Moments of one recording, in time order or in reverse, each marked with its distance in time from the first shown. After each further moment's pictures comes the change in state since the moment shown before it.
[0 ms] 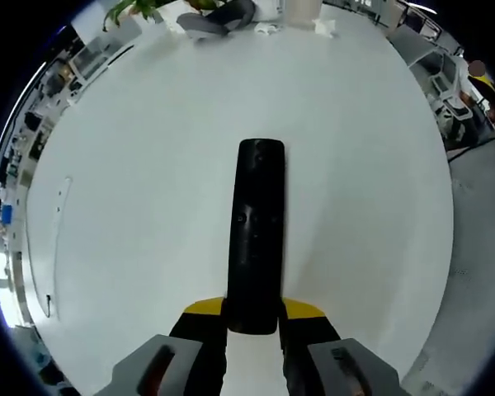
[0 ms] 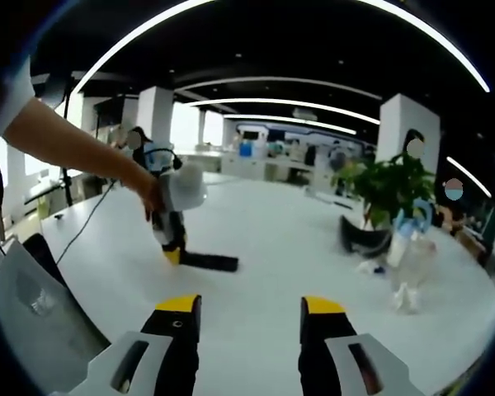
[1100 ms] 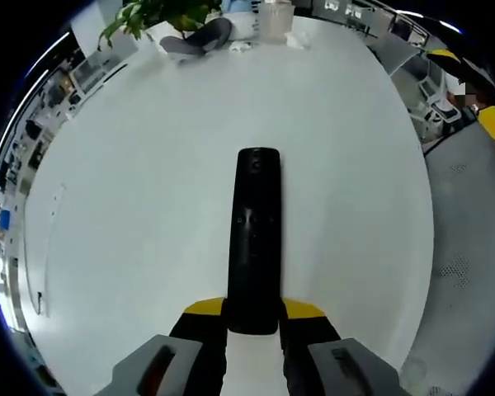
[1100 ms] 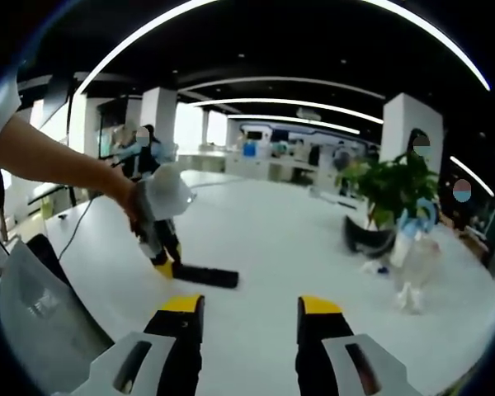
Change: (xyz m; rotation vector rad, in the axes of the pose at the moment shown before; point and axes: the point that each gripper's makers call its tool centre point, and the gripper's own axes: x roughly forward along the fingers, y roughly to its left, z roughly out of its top) left arm -0.005 -0.048 -0.005 0.027 -0.106 -0.020; right arm 0.001 0.003 0.000 0.004 -0.002 0.021
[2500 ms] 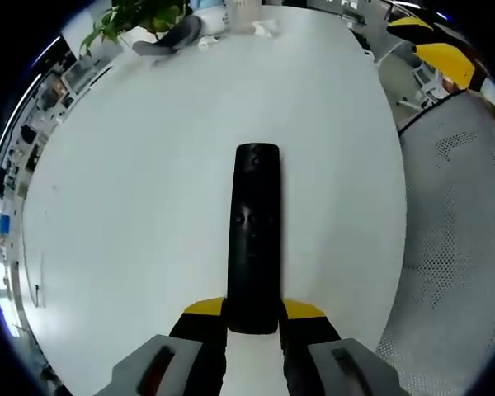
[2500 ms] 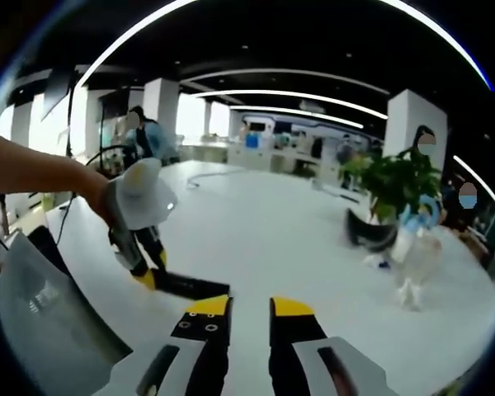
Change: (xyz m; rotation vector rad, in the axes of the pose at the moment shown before) left arm -0.004 -0.059 -0.013 0.016 0.039 0.002; right arm -0.001 0.003 -0.010 -0.017 0.055 0.007
